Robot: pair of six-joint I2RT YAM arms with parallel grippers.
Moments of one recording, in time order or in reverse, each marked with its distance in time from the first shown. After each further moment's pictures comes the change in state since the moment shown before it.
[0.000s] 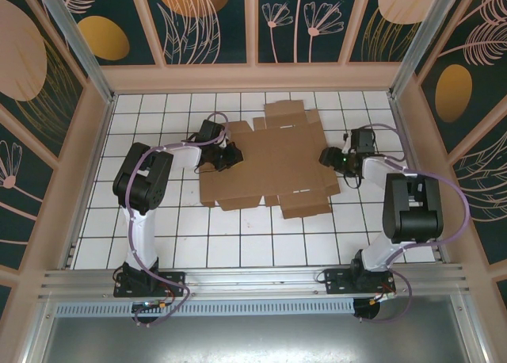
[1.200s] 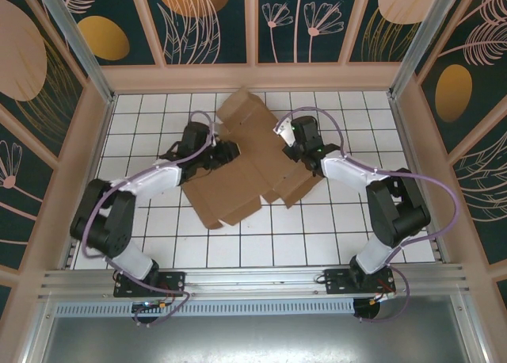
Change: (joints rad) left arm -0.042 -0.486 -0.277 0.114 -0.098 -0.066; right arm 0.483 0.016 0.206 0.101 0.510 -0.900
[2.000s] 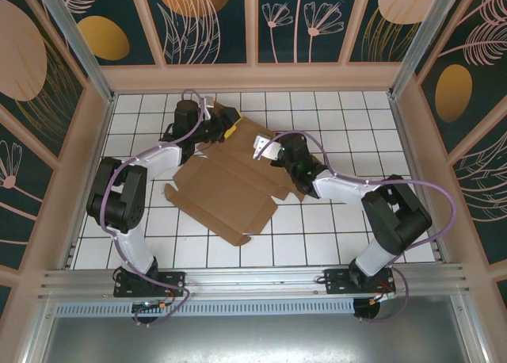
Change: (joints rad) left arm 0.116 0.240 0.195 0.306 0.230 -0.291; right arm 0.164 -0.048 -0.192 0.435 0.080 -0.496
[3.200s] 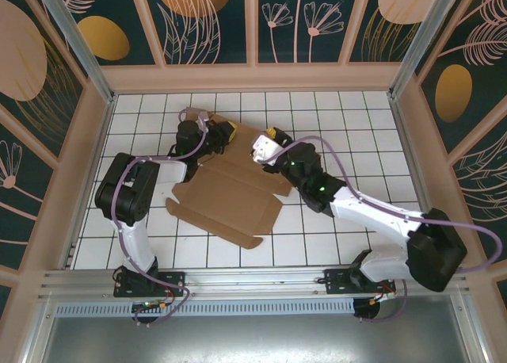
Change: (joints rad) left arm -0.019 0.070 -0.251 0.513 -0.145 -0.312; right arm 0.148 -0.345 -0.039 -0.087 -0.098 0.420
